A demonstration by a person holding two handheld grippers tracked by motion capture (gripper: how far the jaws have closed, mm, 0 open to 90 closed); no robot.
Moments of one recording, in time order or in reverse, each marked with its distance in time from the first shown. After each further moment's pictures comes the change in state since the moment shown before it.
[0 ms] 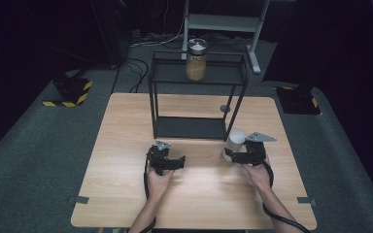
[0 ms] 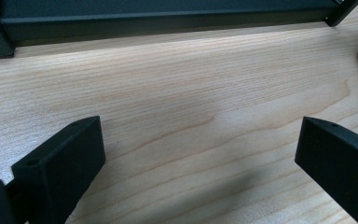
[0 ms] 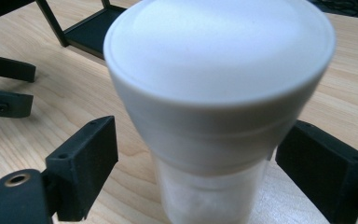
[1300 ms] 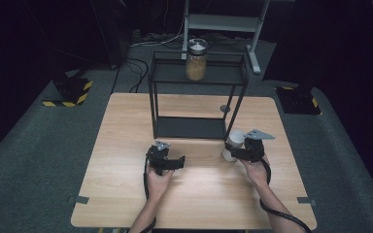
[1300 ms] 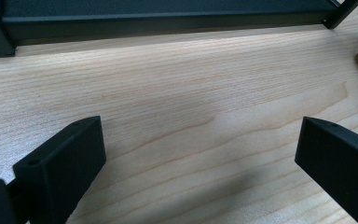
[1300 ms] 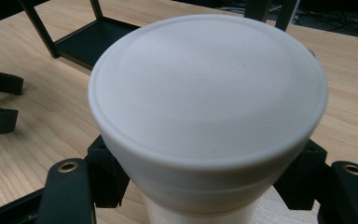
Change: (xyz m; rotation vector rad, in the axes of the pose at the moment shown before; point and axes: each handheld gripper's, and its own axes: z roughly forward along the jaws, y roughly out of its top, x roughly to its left) left arm 0.002 -0.001 -0.001 -0.006 -0.005 -0.010; right arm 0.004 0.001 0.006 -0.034 -0.031 -0.015
